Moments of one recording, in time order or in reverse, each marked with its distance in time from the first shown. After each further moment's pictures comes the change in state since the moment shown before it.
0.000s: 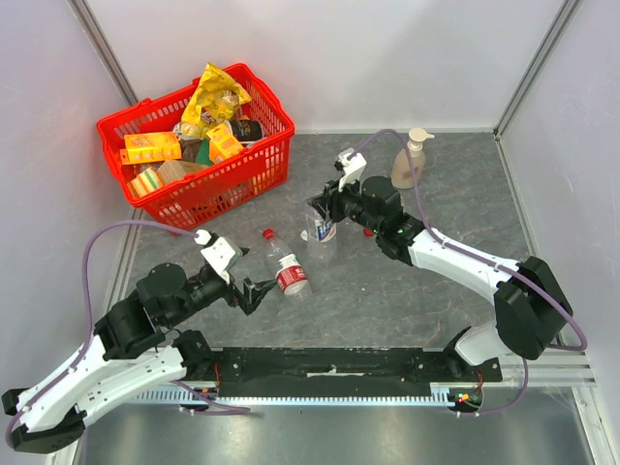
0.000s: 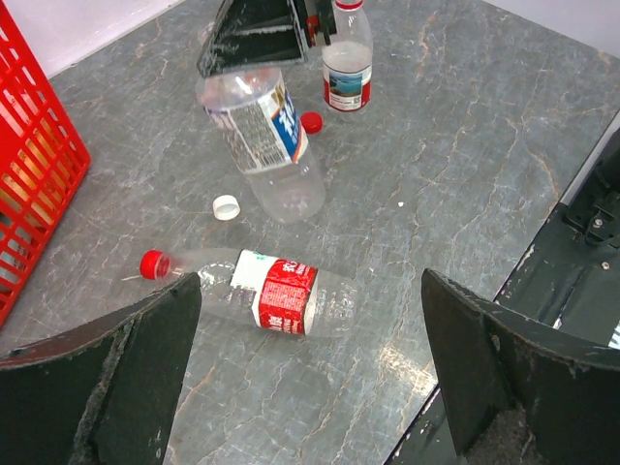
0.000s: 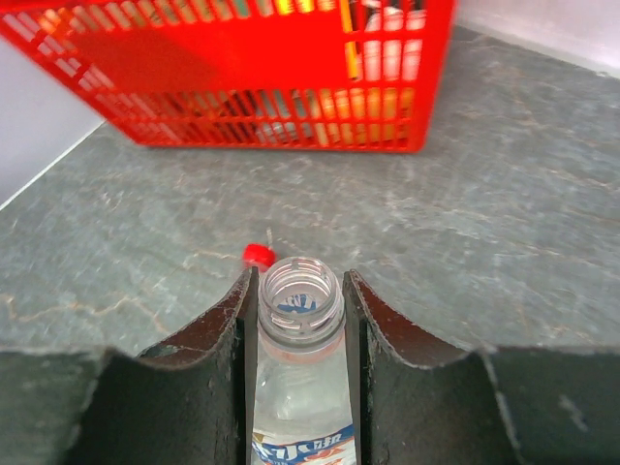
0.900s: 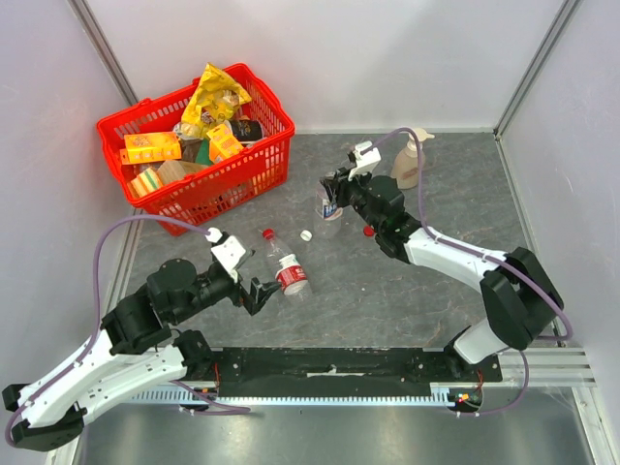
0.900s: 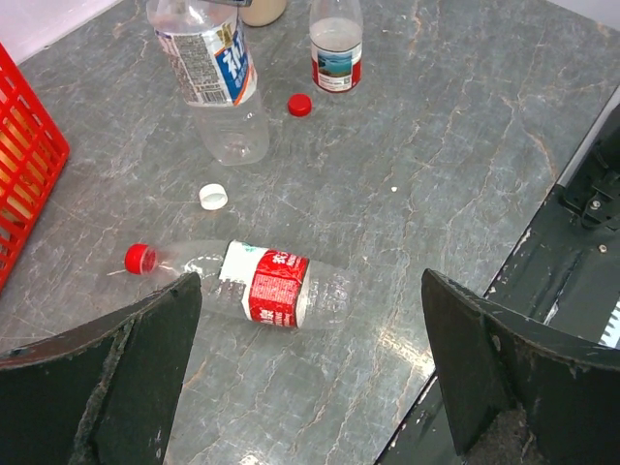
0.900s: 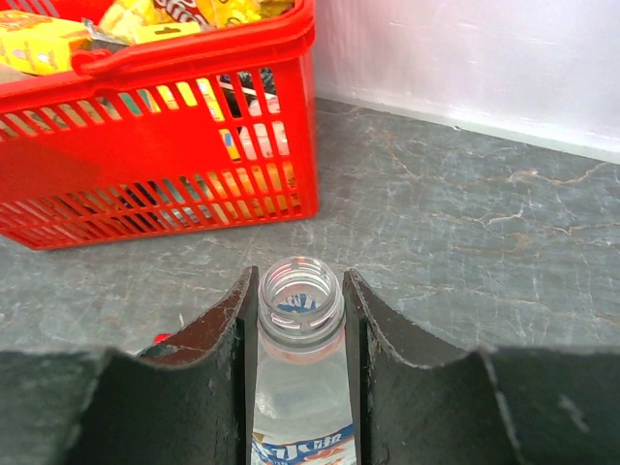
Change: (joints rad) left arm 0.000 0.050 0.000 -0.001 0.022 0.000; right arm -0.069 0.051 -0.046 0.240 0.207 -0.007
